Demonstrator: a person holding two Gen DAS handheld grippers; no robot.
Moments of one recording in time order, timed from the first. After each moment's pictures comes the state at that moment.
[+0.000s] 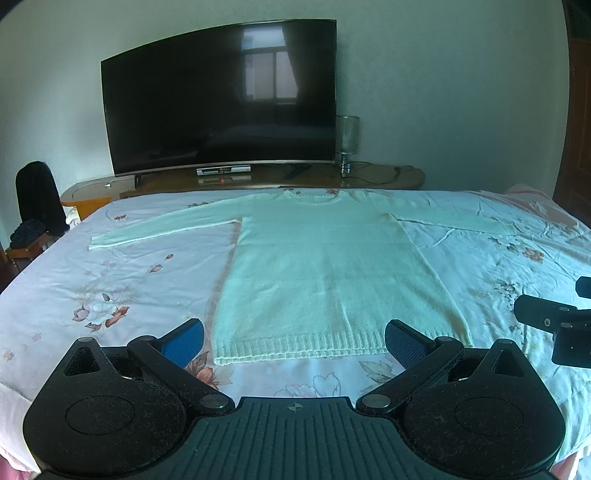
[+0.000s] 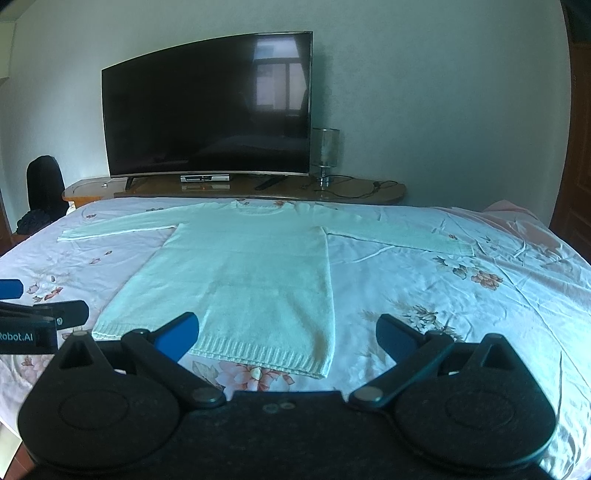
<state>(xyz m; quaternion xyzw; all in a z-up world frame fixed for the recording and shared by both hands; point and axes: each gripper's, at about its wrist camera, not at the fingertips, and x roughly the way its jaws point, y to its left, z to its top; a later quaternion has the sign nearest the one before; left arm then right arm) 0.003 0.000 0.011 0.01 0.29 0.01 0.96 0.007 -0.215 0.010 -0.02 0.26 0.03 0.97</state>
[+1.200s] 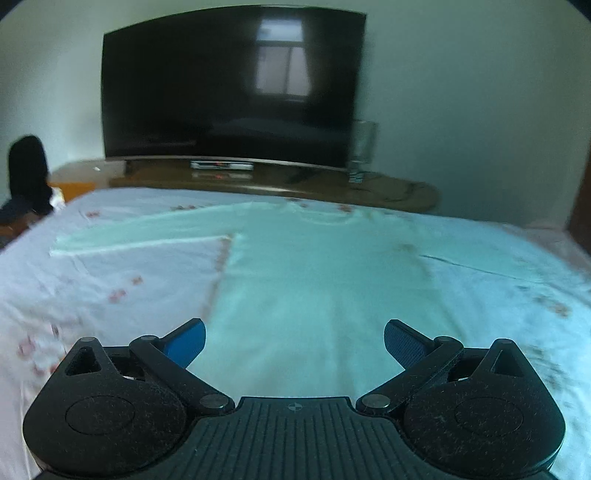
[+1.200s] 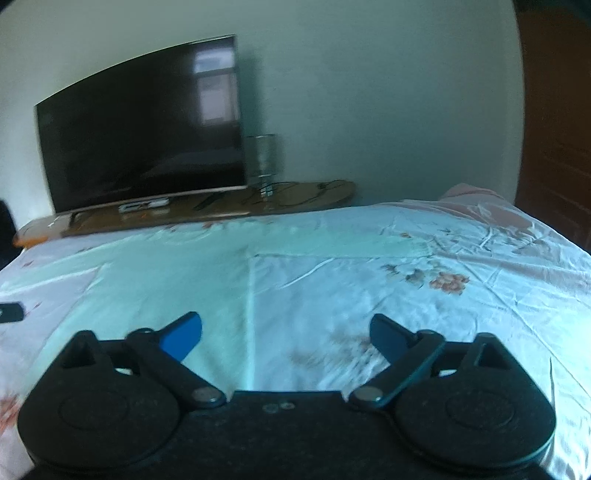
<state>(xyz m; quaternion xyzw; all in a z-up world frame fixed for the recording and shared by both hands) 0.157 0.016 -0.015 -0.04 0.29 0.02 0.96 0.101 -0.312 -0.003 0.04 0.24 -0.05 0.97</state>
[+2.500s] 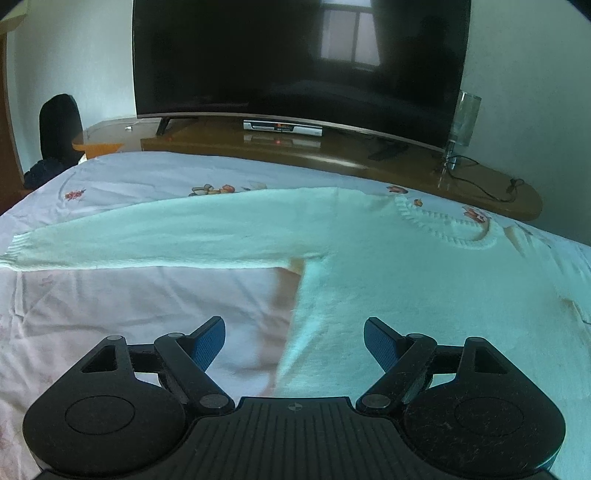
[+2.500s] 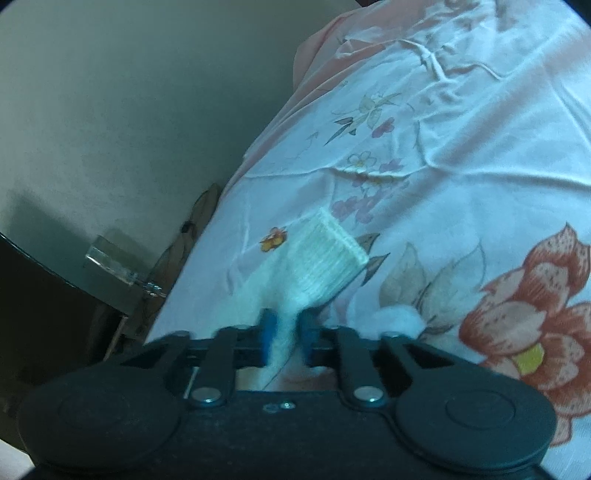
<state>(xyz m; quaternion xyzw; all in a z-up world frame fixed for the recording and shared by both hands) 0.409 0.085 -0.110 -0.06 0.34 0.11 0.93 0.422 -0.600 -0.177 0.46 0.21 -0.17 0.85</state>
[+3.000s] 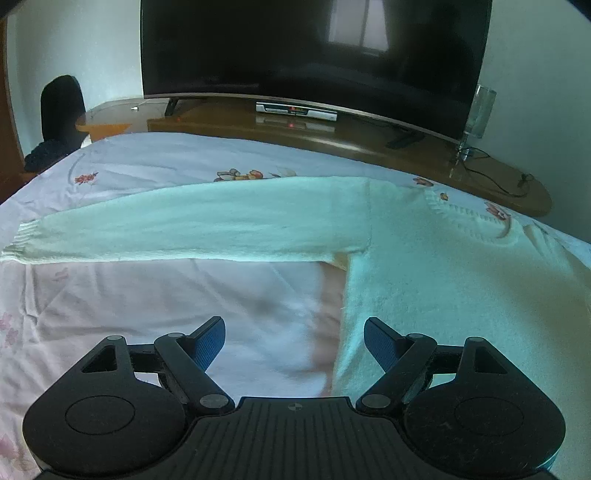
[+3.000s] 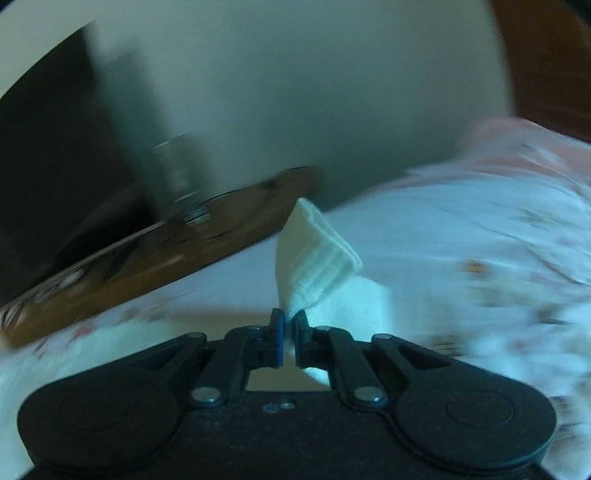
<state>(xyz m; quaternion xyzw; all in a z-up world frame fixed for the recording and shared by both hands) 0.416 0.125 -0.112 -0.08 0.37 0.11 0.92 0.513 -0.417 -0.109 0.17 0.24 -0.08 0.95</state>
